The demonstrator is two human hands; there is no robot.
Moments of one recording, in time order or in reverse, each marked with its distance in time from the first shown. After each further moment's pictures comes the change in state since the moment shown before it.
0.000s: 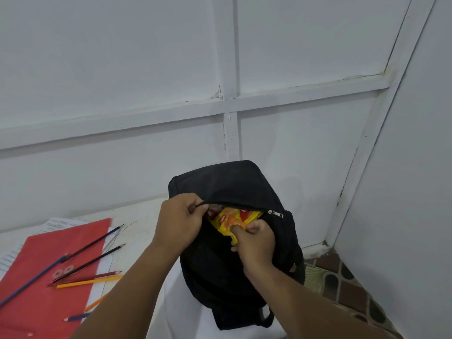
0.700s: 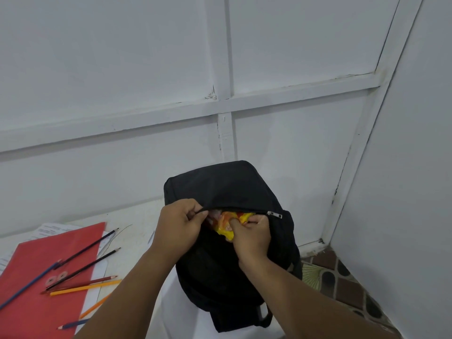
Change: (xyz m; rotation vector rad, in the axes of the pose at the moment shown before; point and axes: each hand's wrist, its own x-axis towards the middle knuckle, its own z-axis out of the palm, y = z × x) left_hand -0.003 -0.012 0.010 -0.039 -0.046 0.044; right_hand 0.015 -0.001 0.011 0.077 0.052 0.010
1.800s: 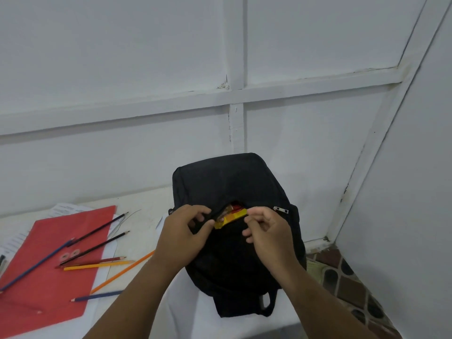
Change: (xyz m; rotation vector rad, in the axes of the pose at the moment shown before) left_hand -0.042 -0.013 0.001 0.020 0.015 0.017; right_hand -0.025 -0.020 -0.054 -0.308 -0.308 -0.353
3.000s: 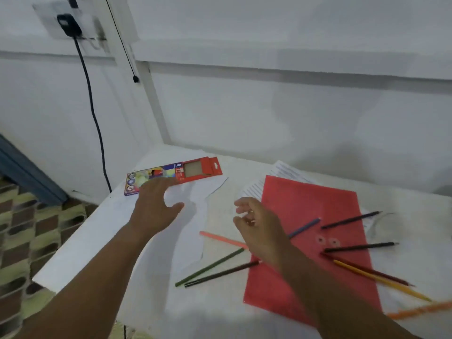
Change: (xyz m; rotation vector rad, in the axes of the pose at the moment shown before) left_hand -0.143 -0.507 -0.443 0.351 0.121 -0.655; right_hand -0.114 -0.052 0.617 -0.235 -0.752 -0.126
